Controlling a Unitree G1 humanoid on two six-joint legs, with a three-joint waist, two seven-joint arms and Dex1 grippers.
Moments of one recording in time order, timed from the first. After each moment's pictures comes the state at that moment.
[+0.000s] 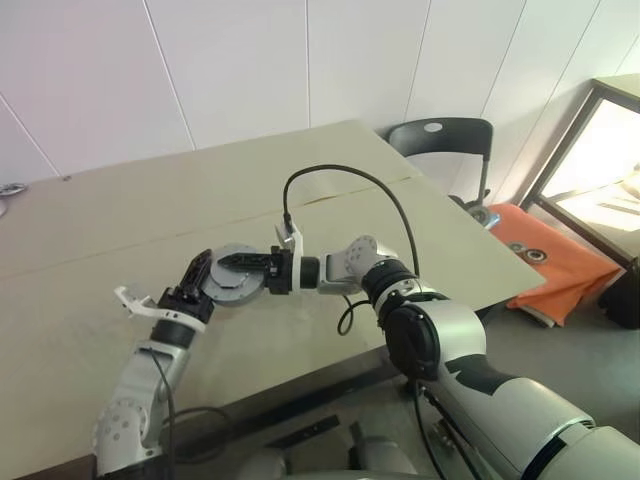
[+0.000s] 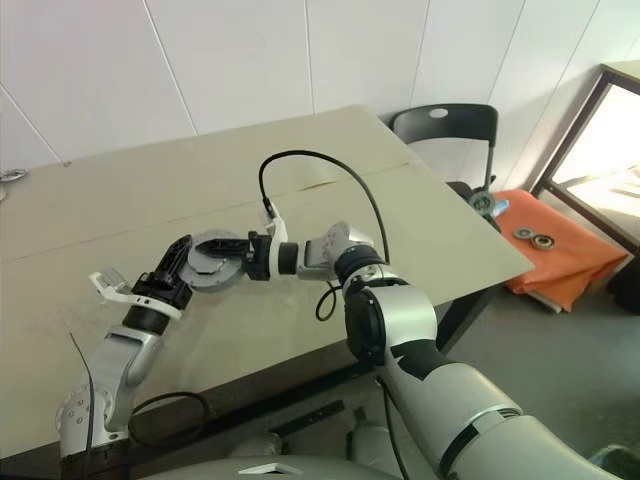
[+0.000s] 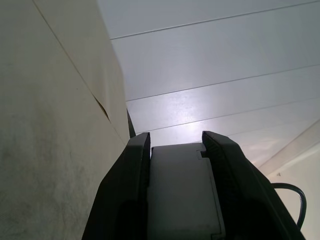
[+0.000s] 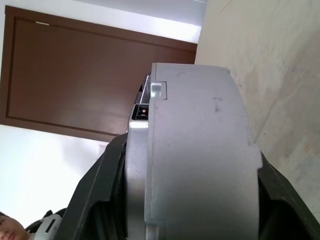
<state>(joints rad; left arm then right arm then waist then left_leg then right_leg) 0.07 0.12 0.38 -0.26 -1.68 0.54 0.04 -1.19 0.15 -0.35 1.29 0.46 1.05 0.88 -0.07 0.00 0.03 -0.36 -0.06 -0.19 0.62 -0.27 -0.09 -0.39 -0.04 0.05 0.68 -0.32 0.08</state>
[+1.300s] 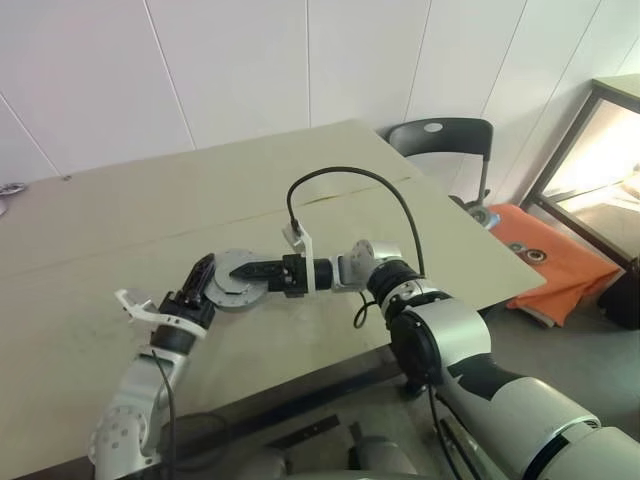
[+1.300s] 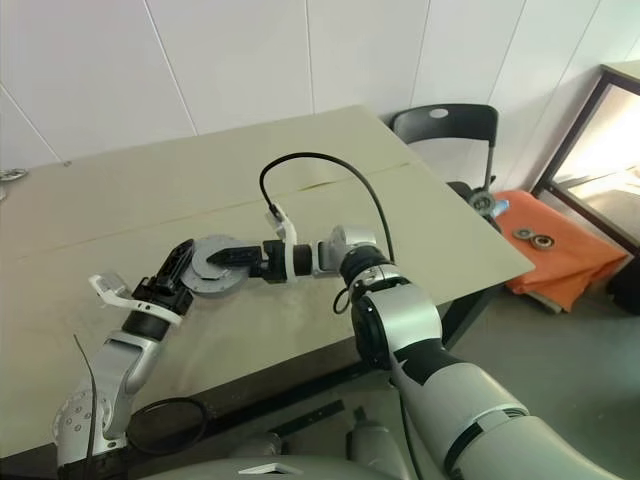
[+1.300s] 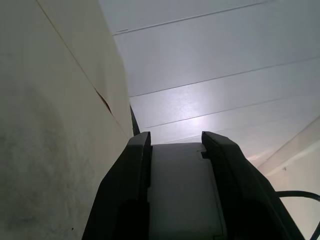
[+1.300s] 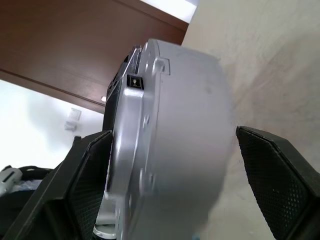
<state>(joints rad) 0.12 0.11 0.40 -0.30 -1.67 0.54 0.03 -1.17 0.10 -0.15 1.28 0.30 0.92 1.18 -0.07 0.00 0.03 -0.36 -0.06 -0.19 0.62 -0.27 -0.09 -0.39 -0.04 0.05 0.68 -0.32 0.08</state>
